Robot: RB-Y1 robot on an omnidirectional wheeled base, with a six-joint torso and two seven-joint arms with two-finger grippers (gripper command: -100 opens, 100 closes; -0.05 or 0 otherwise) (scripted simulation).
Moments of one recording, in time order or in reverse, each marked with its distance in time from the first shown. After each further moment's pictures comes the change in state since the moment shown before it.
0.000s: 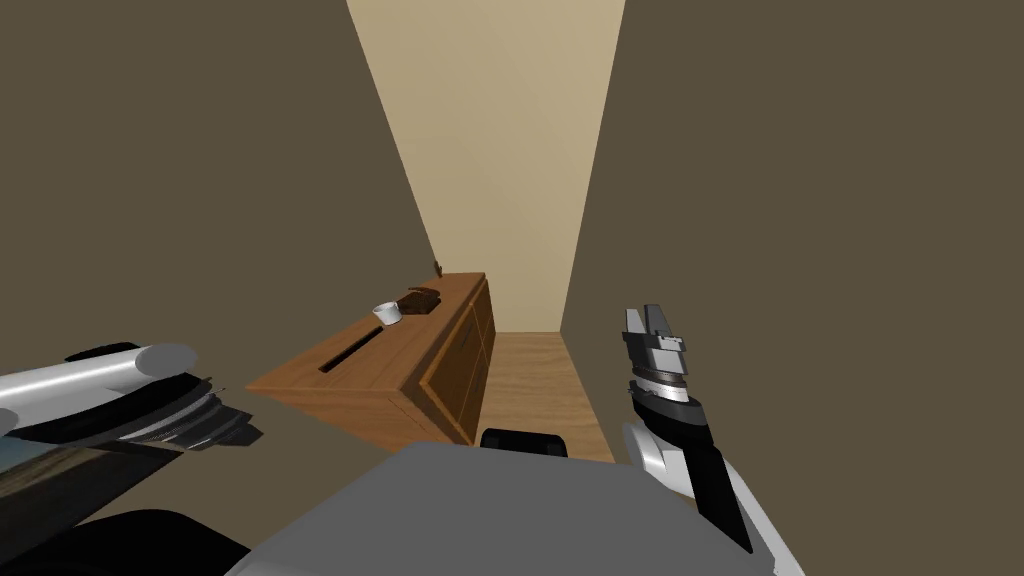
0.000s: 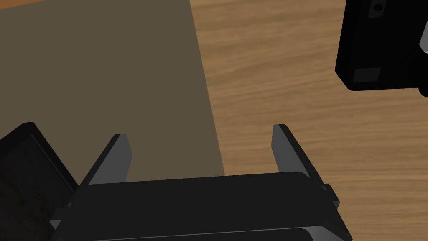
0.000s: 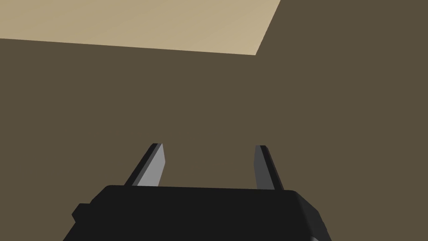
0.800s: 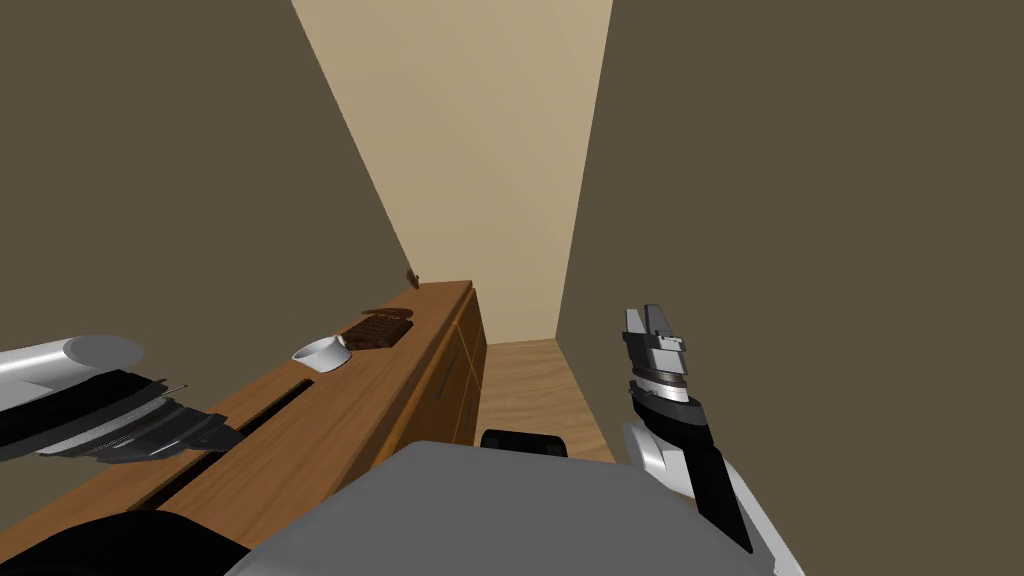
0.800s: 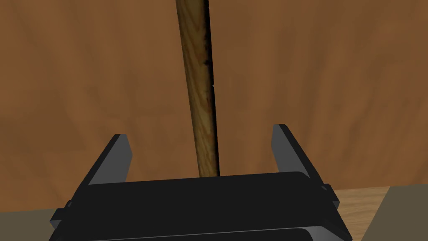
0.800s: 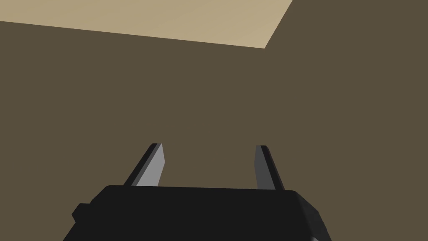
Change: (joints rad) left arm -0.019 0.072 -0.044 0.165 0.180 0.186 0.052; right arm 0.000 0.000 0.000 0.000 0.000 0.000 0.000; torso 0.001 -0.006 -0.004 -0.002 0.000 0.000
